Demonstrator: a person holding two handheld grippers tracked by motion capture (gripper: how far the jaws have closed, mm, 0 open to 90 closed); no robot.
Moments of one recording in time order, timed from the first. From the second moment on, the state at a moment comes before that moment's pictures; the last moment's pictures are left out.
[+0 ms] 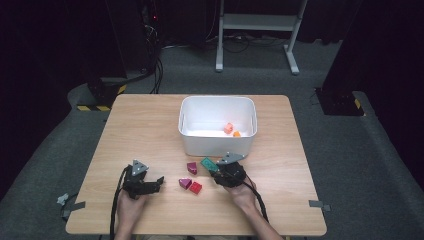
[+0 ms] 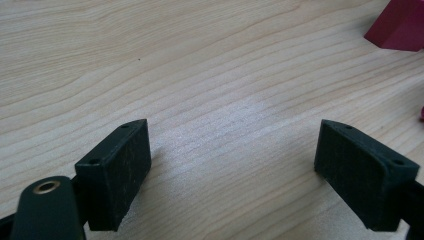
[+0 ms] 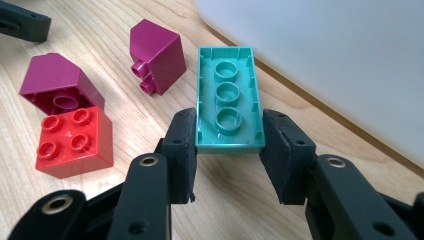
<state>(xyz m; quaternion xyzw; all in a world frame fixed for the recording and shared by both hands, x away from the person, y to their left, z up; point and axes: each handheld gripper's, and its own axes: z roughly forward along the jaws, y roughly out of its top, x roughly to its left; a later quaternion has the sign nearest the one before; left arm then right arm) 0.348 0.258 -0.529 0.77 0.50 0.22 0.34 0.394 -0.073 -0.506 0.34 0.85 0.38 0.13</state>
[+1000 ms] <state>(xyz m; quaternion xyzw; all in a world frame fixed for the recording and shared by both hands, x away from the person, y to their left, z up) 0.348 0.258 -0.529 0.77 0.50 0.22 0.34 0.382 -0.107 -0.471 0.30 0.86 0.40 0.11</state>
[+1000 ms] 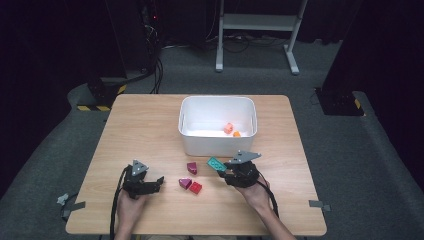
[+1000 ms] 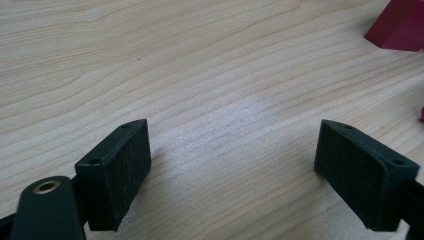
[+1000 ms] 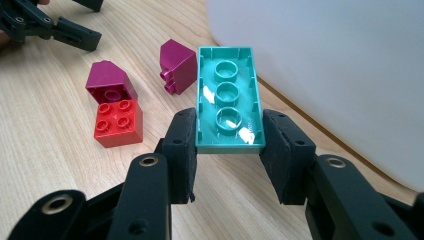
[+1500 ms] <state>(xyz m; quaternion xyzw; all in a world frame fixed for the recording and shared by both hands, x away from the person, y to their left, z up) 0.348 0.258 -0.529 0.77 0.50 0.22 0.34 0.380 -0.121 -0.448 0.29 0.85 0.42 0.11</state>
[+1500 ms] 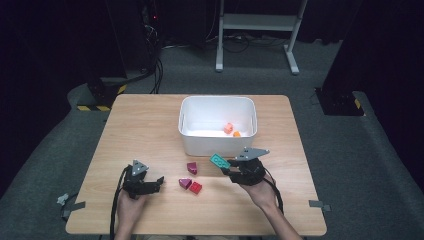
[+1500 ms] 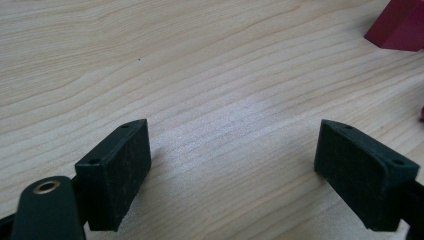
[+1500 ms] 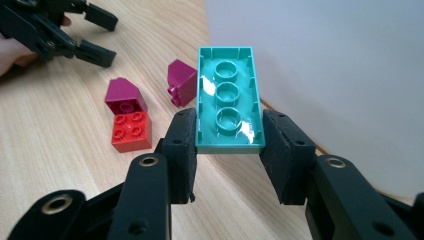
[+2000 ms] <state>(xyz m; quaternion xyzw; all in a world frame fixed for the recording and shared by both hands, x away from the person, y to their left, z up) 0.348 0.258 -0.529 0.77 0.50 0.22 0.34 0.380 -0.126 -0.416 0.27 0.85 0.44 0.10</state>
